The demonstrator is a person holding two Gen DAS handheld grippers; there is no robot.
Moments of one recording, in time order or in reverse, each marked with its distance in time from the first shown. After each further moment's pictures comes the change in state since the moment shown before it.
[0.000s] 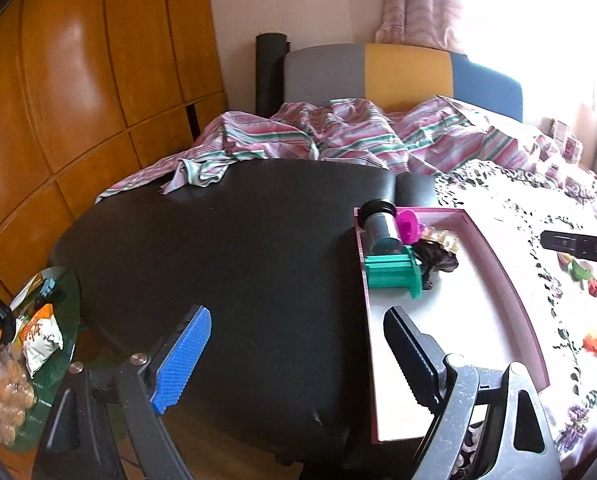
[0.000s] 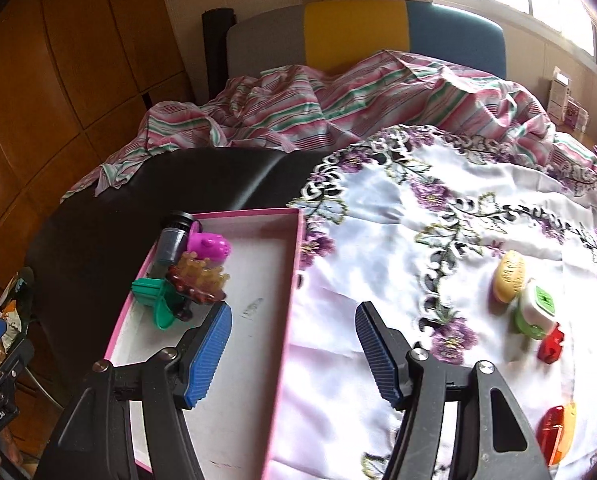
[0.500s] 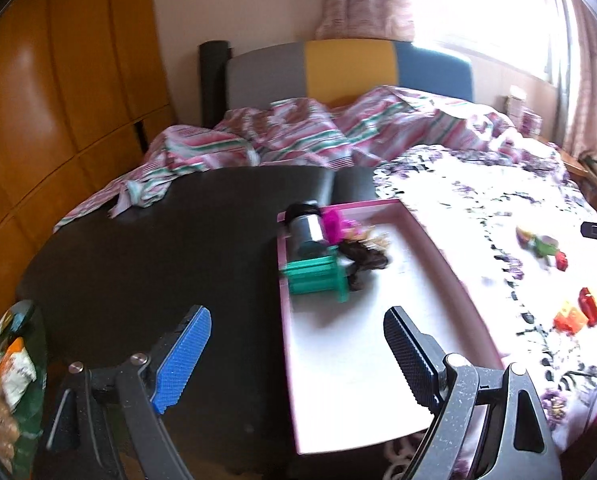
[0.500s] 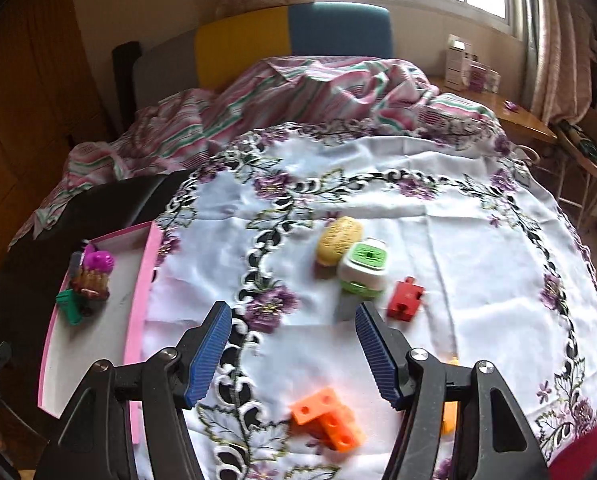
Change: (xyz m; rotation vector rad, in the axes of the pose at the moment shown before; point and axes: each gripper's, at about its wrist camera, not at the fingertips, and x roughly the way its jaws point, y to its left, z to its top) left arm -0.001 -0.059 0.008 0.121 -0.010 -0.143; right arm -0.072 -0.133 -0.033 0.203 -0.031 -0.215
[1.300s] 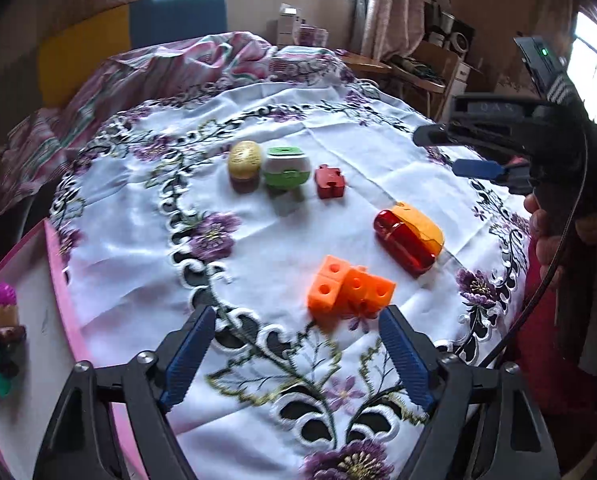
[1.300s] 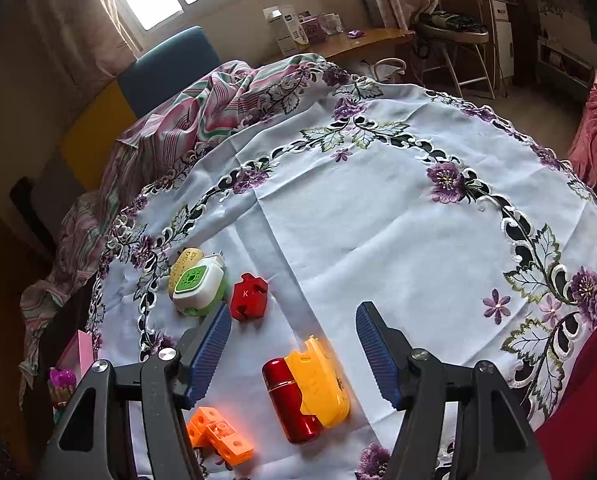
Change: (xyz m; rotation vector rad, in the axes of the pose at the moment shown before) left arm 0.045 -0.269 -0.002 0.433 0.177 -0.648; right arm -0.010 -0.145 -0.040 0.527 -0.060 -0.097
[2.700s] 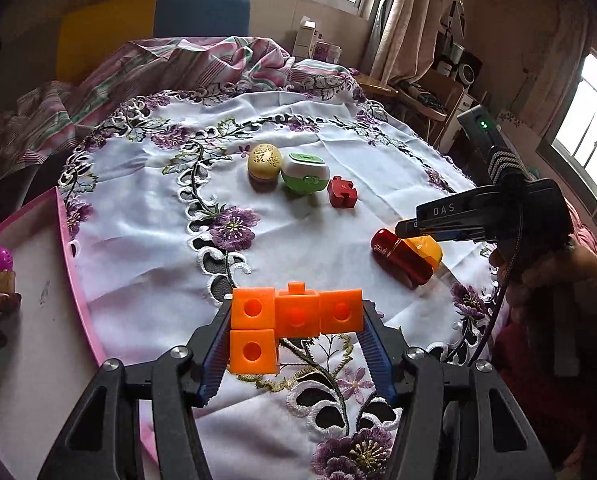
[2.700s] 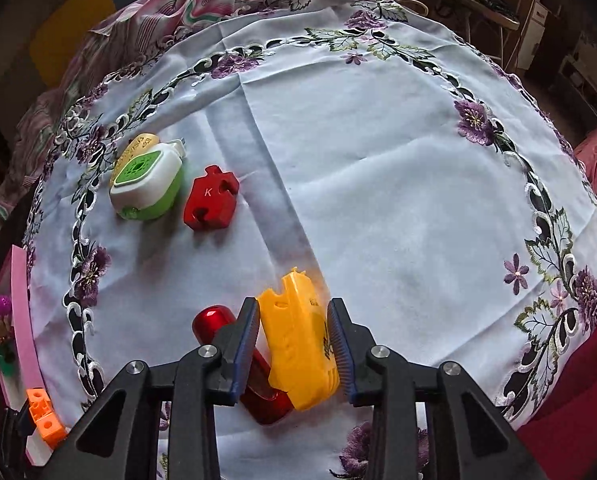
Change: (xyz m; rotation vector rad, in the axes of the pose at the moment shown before) left arm -0.024 0.043 -0.019 -0.146 -0.060 -0.053; right arm 0.062 0.014 -0.023 -0.148 0.315 -0.184
